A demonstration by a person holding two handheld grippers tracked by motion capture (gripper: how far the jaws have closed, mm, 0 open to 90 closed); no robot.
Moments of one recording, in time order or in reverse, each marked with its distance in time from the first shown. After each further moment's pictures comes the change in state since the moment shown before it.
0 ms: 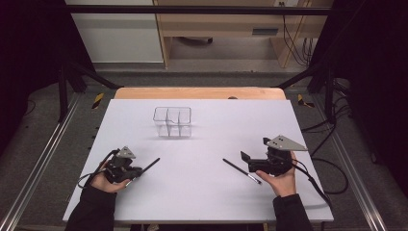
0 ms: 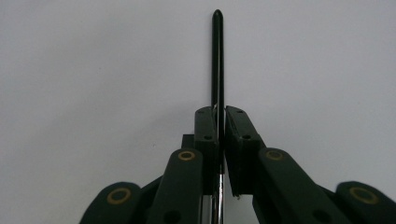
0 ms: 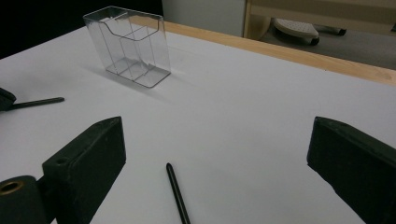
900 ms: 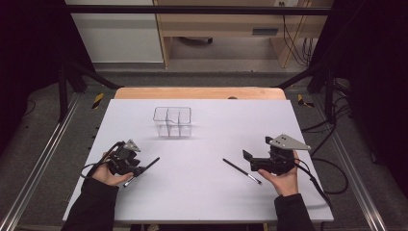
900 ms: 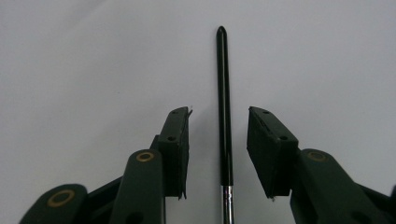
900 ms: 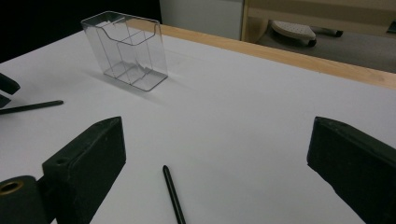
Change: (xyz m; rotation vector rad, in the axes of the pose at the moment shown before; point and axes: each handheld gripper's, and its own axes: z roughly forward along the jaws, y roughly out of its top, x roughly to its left) left arm 0.001 0.030 -0.005 0.109 0.038 0.068; right arm -0.004 0.003 -0.004 -0.009 -0.004 0.005
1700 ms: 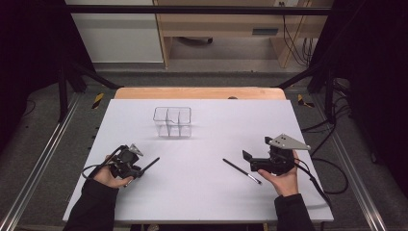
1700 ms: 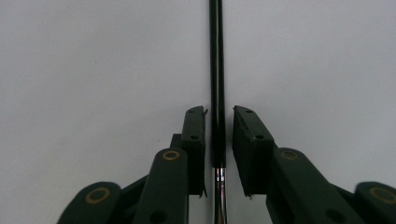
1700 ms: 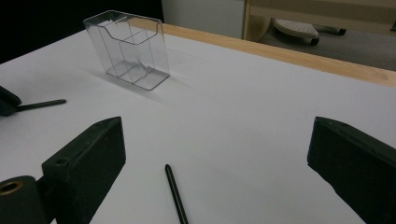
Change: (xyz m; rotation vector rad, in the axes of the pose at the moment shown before) left arm -0.006 -0.004 0.011 0.097 -0.003 -0.014; right arm 0.001 0.000 0.000 0.007 0.007 0.003
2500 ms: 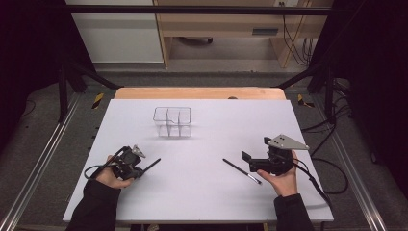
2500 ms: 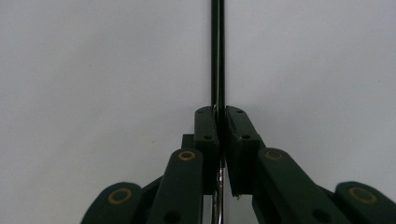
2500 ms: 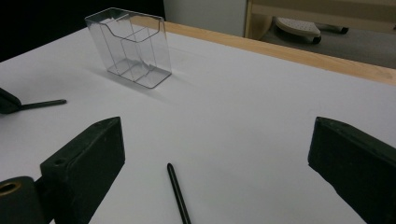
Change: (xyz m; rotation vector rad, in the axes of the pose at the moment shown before) left arm -0.007 0.002 0.000 0.013 0.026 0.040; right arm 0.001 -0.001 0.002 0.008 0.005 -0.005
